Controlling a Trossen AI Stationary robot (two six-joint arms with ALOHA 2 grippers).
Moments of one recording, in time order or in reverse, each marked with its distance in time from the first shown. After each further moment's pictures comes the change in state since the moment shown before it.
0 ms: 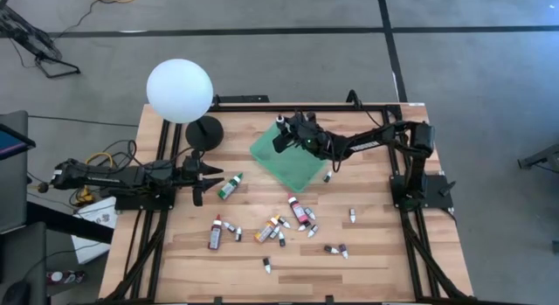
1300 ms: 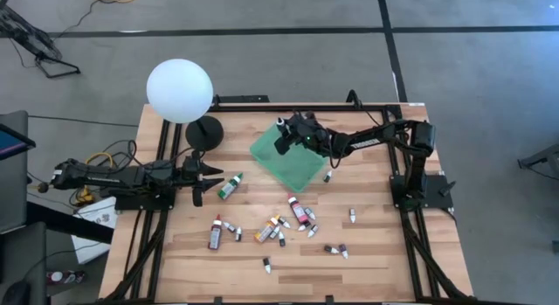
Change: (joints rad) left arm 0.000 0.000 0.000 0.000 0.009 -0.008; right arm -0.032 -0.024 -0.001 -0.108 -0.097 -0.037
